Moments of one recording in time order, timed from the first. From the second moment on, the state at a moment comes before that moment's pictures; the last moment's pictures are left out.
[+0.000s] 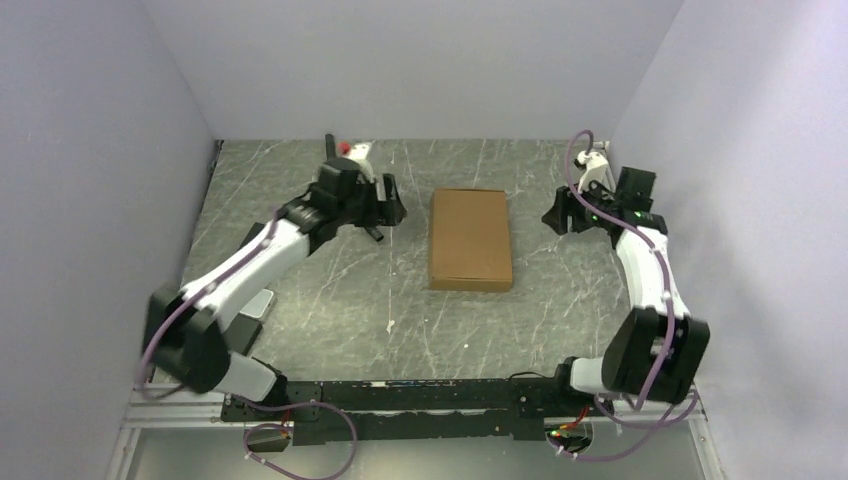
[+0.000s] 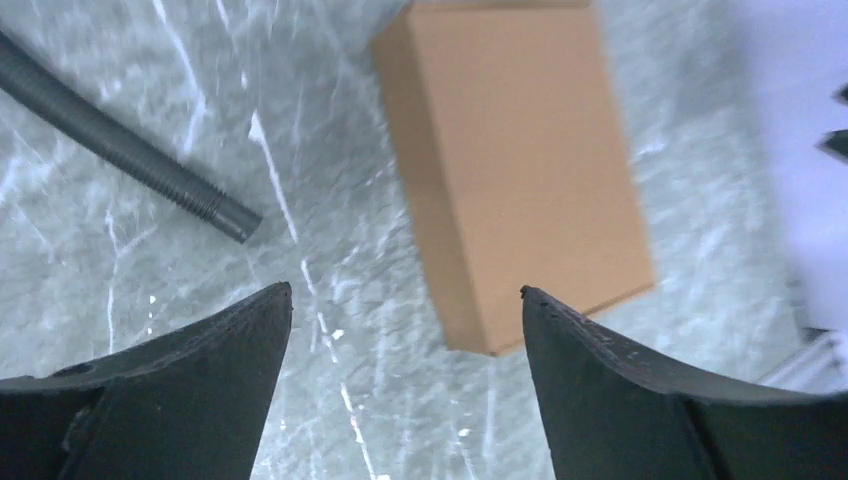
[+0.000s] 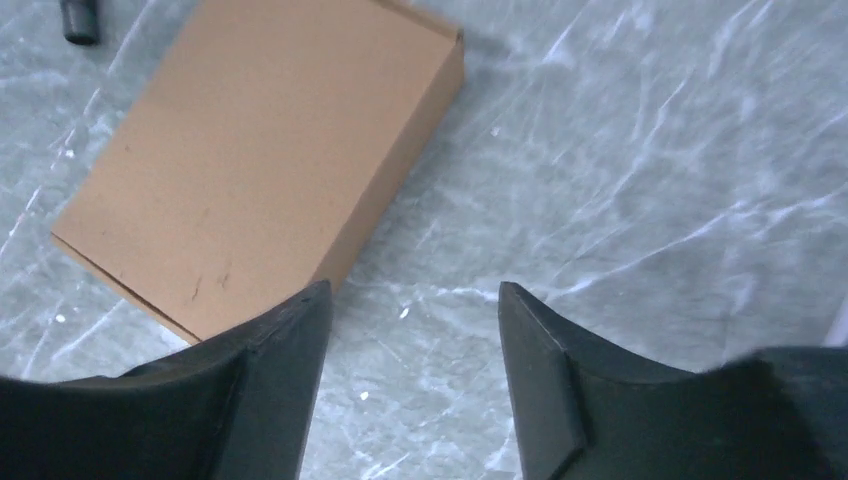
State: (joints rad) left arm -0.54 1.51 1.20 -0.33 0.06 -0.48; right arm -0.23 1.38 1.05 -0.46 -0.66 -0.35
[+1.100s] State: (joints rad) left arm -0.41 0.74 1.18 -0.69 0.07 -0.41; right arm -0.31 0.98 1.12 -0.44 -0.55 0.12
